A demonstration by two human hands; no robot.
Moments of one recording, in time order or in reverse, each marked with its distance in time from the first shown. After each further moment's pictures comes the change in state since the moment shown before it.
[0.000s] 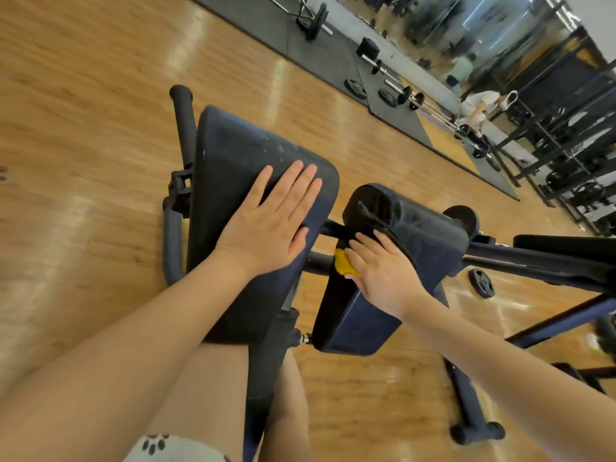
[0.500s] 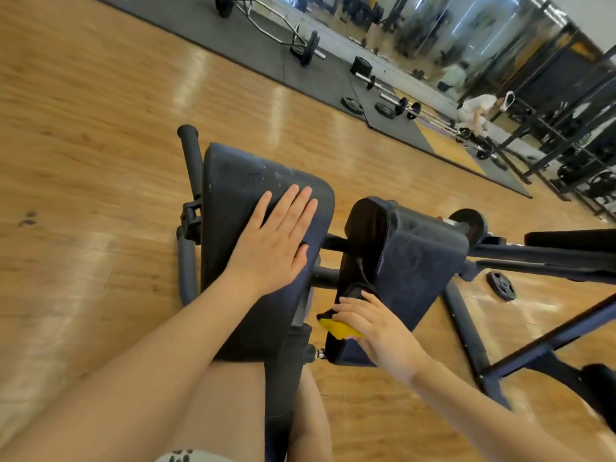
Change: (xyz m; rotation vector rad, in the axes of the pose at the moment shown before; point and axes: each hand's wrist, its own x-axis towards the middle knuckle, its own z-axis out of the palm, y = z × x) left_hand 0.003 -0.003 -0.009 -0.105 -0.051 -0.007; right_hand -0.049 -0.055 -0.002 0.539 0.148 -0.033
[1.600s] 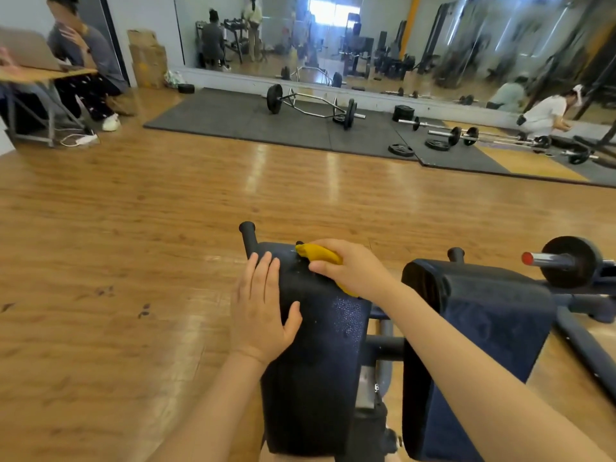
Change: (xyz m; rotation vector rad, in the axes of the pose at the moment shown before) left_hand -0.008 -0.064 -0.013 -0.234 0.069 -0.341; right_hand 0.205 0.011 -0.092 0.758 0.090 0.279
